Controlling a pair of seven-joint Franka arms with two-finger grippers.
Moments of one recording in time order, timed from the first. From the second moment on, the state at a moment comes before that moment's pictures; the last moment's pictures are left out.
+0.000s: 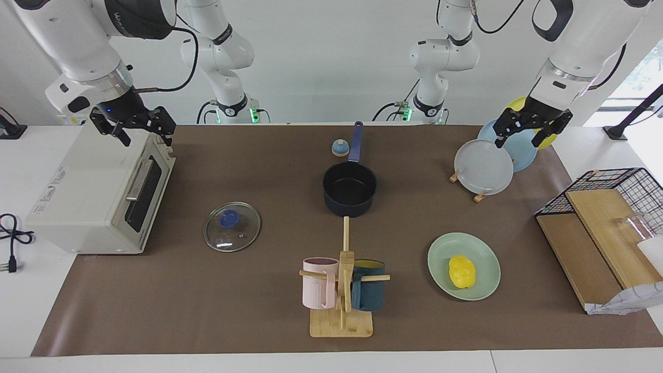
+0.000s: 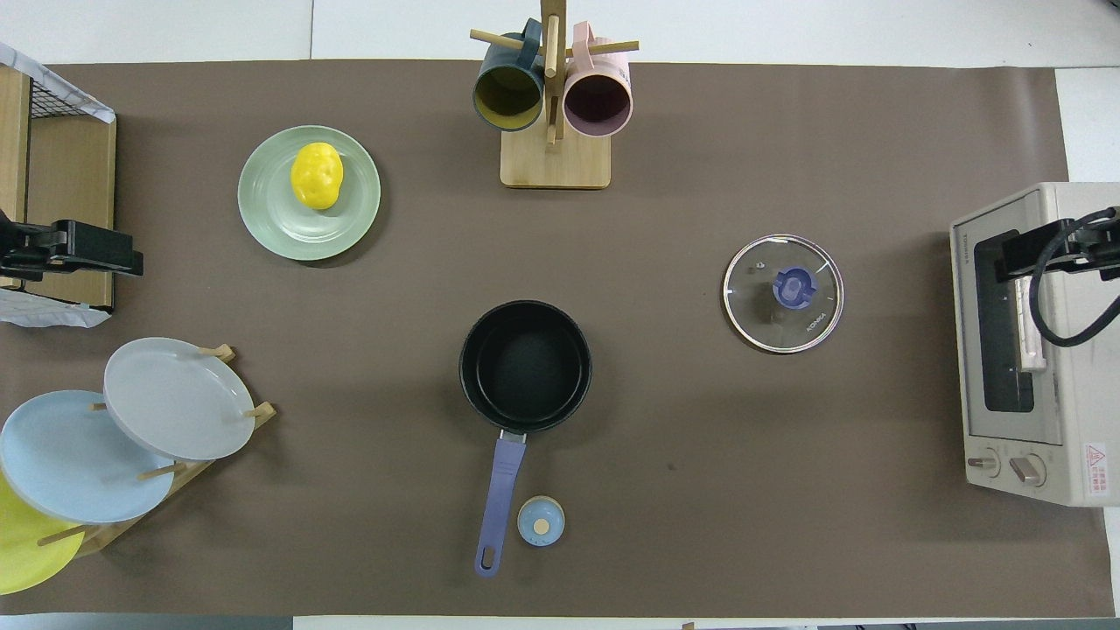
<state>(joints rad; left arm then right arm) -0.11 -0.03 0.03 -1.64 -0.02 1.64 -0.03 0.01 0.02 -0.06 -1.55 -0.02 1.50 -0.05</state>
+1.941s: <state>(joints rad) -0.20 0.75 0.03 -1.26 -0.05 2.01 -0.04 0.08 0.26 0.05 -2.00 -0.01 2.27 -0.16</state>
